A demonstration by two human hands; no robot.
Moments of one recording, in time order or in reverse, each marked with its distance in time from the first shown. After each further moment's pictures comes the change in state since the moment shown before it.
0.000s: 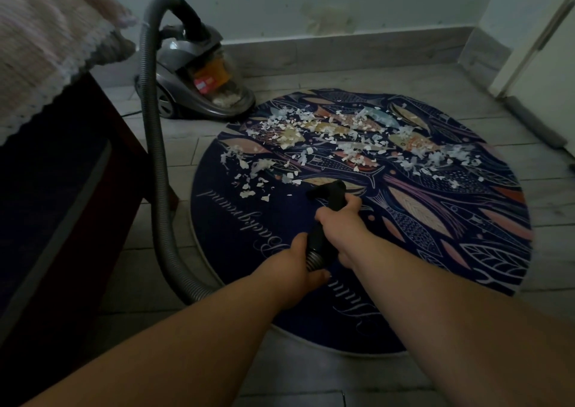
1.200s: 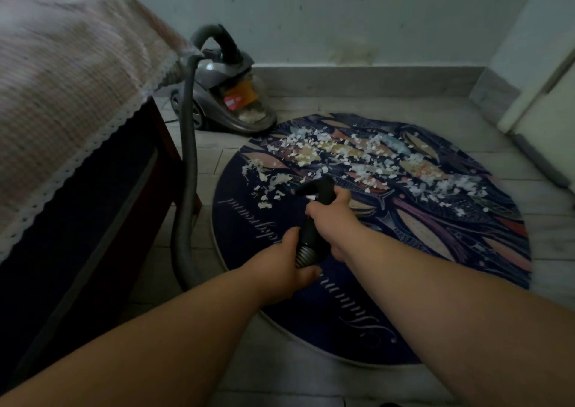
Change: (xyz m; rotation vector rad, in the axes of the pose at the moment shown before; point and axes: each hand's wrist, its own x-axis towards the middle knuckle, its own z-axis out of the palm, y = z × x) left_hand -0.054 -0.009 -0.044 -0.071 0.092 0.022; right_hand -0.048 -0.044 0.026 -0.071 -0.107 -0.118
